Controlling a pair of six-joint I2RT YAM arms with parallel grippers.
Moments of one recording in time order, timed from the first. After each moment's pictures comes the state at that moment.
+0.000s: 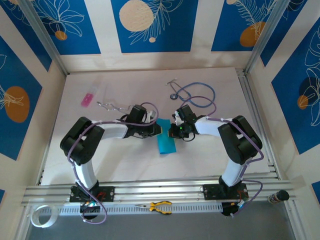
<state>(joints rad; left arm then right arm) -0.60 1.82 0.90 0.11 0.58 -0.78 0.51 1.75 0.88 -0.23 -0.38 0.52</state>
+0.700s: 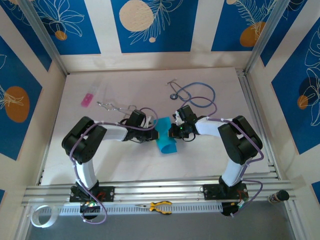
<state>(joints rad) -0.60 1.83 0.84 0.10 0.55 -0.71 0.51 1.75 0.86 -0.21 -0.39 0.54</state>
